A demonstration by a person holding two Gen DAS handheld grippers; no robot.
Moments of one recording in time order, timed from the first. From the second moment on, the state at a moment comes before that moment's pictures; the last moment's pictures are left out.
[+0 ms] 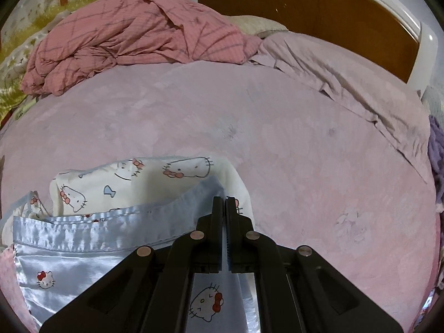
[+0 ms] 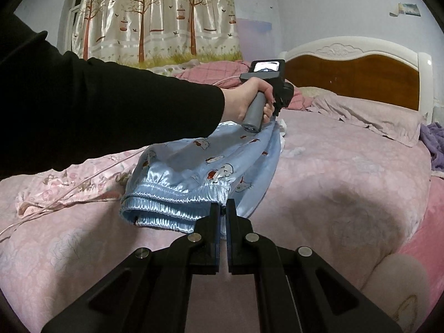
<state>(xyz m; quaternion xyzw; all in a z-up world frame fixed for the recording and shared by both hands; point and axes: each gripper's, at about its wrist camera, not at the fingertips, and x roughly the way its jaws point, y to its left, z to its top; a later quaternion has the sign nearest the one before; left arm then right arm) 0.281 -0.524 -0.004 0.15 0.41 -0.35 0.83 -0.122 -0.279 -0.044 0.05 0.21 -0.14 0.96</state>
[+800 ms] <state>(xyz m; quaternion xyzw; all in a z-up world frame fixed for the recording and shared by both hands) 0.175 -0.336 0.085 0.13 0.25 -0.28 0.92 -0.156 -0.292 -0.051 0.05 0.23 -0.19 0.95</state>
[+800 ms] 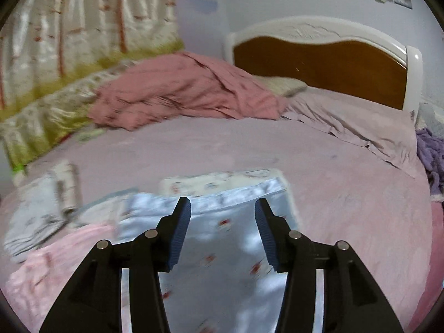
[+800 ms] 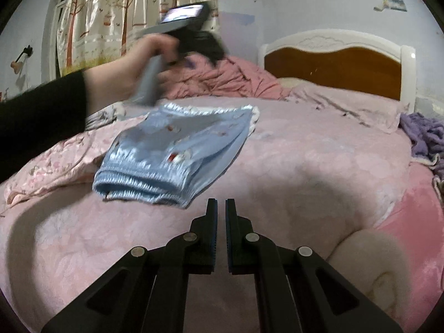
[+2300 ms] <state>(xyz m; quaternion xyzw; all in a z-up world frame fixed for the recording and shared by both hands) 0.044 -0.166 -0.047 -0.02 0.43 -0.23 0.87 -0.092 -0.356 -0.066 0.20 0.31 -0.10 0.92</state>
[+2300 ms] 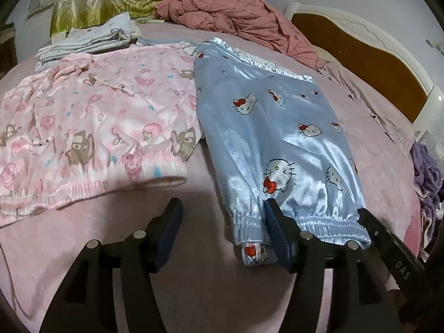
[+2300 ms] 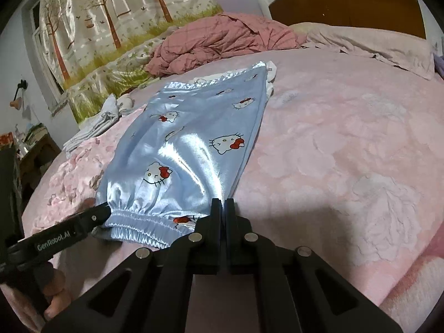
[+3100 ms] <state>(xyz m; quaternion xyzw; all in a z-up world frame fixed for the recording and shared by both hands) 0.023 -0.169 -0.031 -0.03 0.40 -0.25 0.88 -0.085 -0.362 -0.067 0.26 0.30 -0.05 0.92</state>
